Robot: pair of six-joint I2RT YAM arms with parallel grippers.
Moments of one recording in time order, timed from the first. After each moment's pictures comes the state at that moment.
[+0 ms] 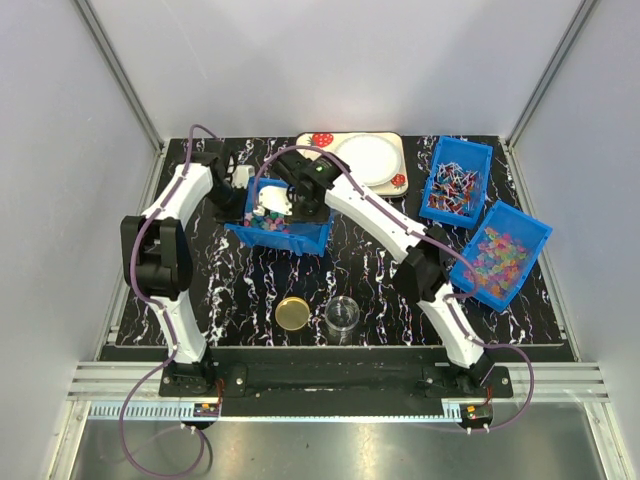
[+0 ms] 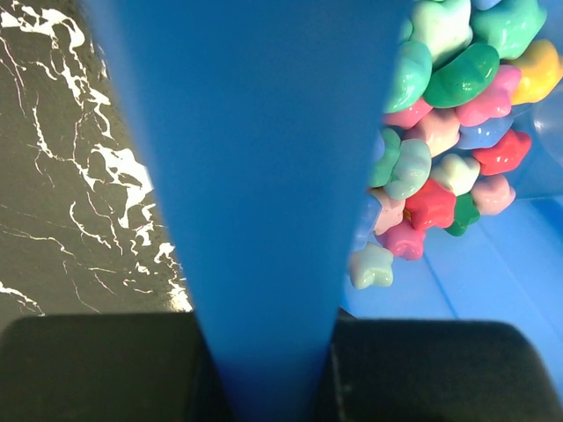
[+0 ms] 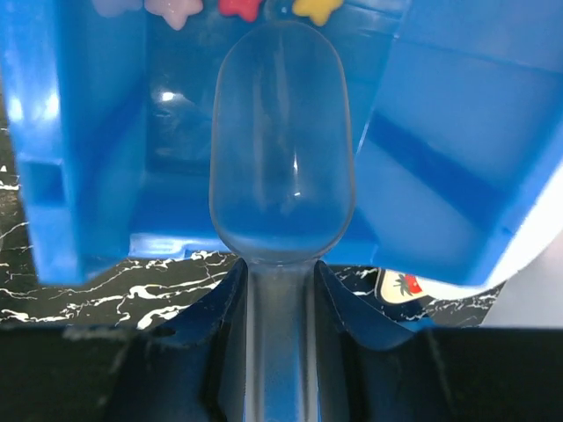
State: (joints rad) left arm -0.09 1.91 1.61 -1.08 0.24 0.09; right arm 0.85 2.31 2.47 -1.33 0.10 -0.80
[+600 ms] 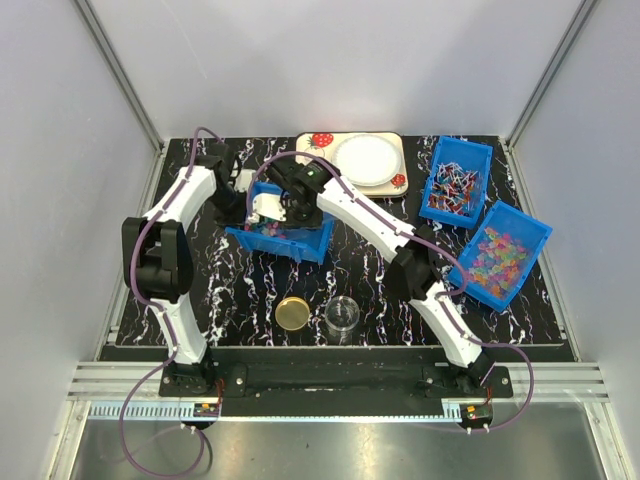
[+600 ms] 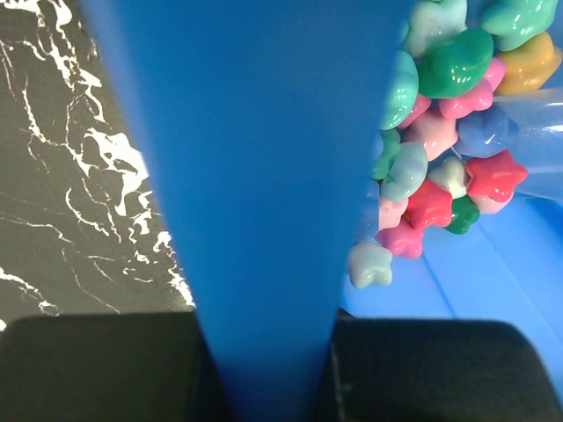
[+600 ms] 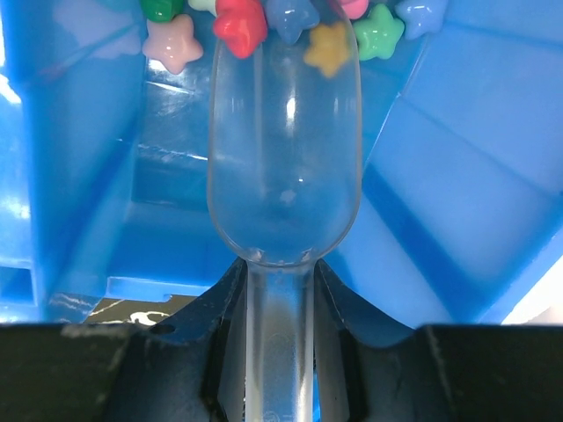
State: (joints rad) left arm -0.12 1.89 1.58 -1.09 0.20 0.09; right arm 0.86 2.41 2.52 -1.33 0.05 -0.84
